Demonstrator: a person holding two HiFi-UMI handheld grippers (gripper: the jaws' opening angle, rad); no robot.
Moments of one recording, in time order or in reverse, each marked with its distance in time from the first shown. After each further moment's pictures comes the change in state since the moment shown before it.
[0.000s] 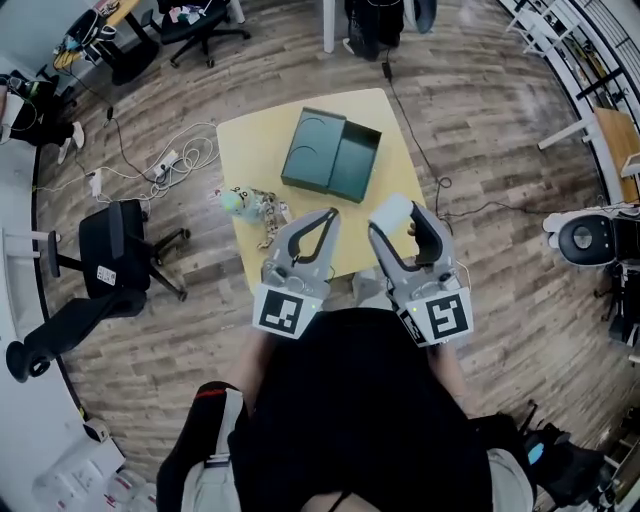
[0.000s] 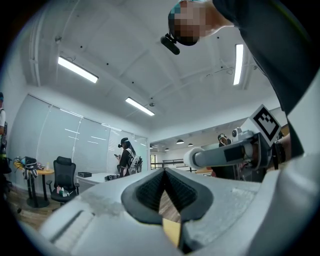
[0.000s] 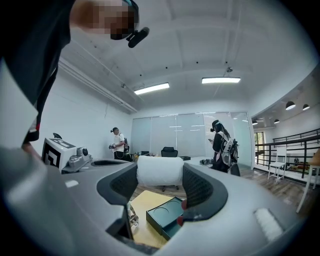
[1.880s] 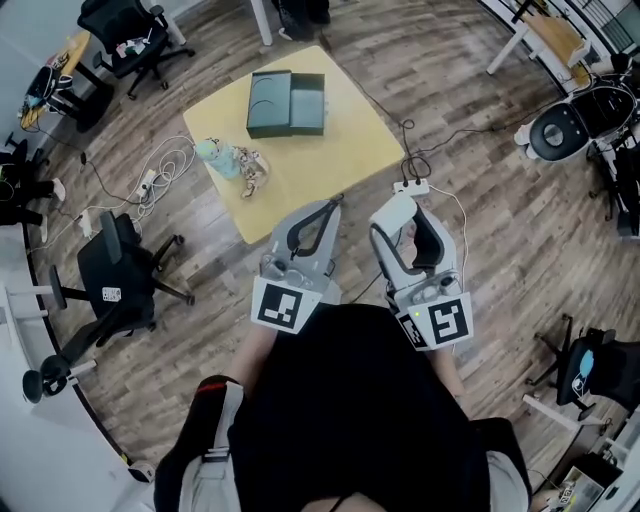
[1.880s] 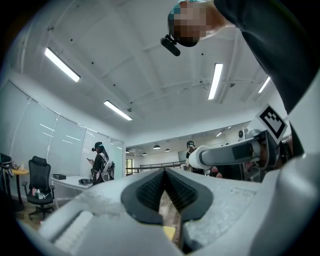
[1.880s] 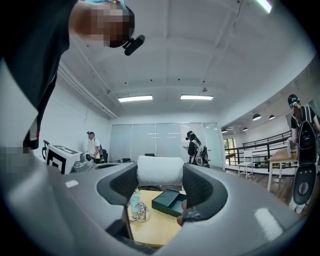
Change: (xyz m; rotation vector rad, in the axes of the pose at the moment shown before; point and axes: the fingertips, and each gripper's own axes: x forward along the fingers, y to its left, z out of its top) left arm -0.164 -0.153 0.040 0.031 -0.066 -0.283; right arm -0.223 0.139 0.015 0.047 -0.089 -0.309
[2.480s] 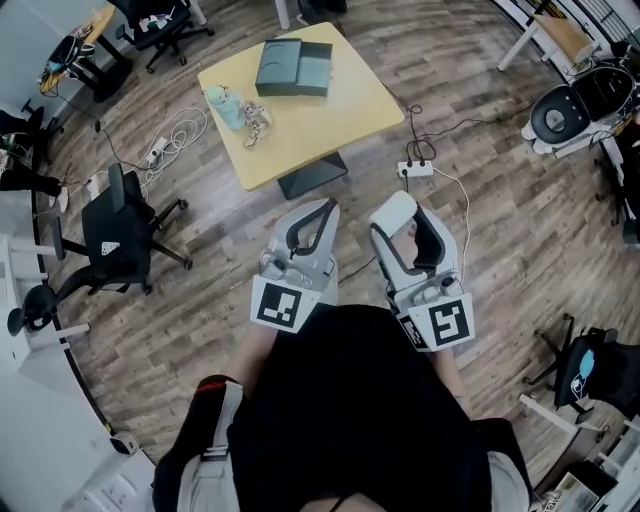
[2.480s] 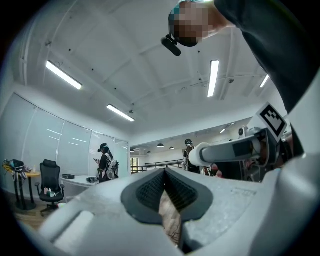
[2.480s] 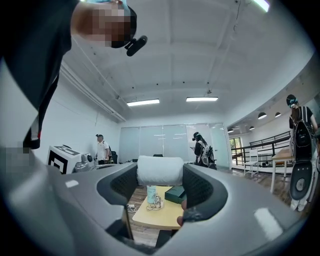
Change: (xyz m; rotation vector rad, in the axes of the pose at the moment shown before) left arm -0.097 -0.115 0.008 0.000 0.034 0.079; right arm -0.137 0.052 -0.001 0.003 -0.010 0.082
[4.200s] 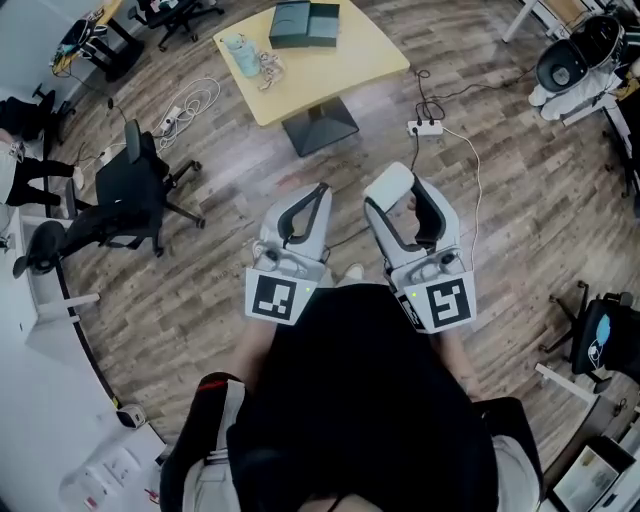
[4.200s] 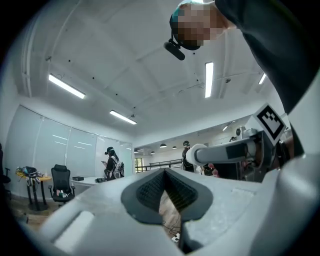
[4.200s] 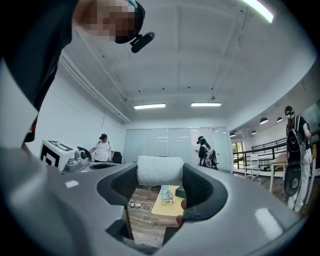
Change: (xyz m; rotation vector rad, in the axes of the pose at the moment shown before) left arm -0.156 -0.090 0.031 0.043 0.002 0.047; right arm -0.125 0.112 0.016 -0.033 -0.030 0.019
